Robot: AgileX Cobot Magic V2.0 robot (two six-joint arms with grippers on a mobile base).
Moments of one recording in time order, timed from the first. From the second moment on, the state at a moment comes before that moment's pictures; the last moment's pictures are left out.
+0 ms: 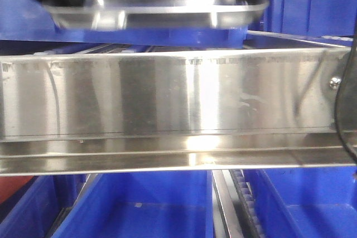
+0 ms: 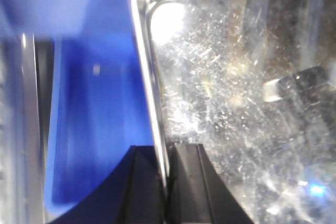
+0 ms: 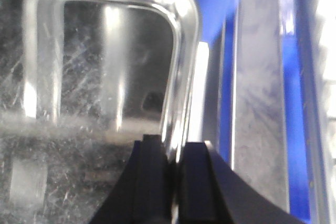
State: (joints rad) left arm -0.42 1.42 -1.19 -0.05 0.65 -0.22; right arm 0.57 1.56 -1.41 -0.28 0.91 0.55
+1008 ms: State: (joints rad) left arm -0.42 1.28 -1.26 0.05 0.62 -0.26; right arm 0.67 1.51 -1.53 -0.44 0.95 0.67
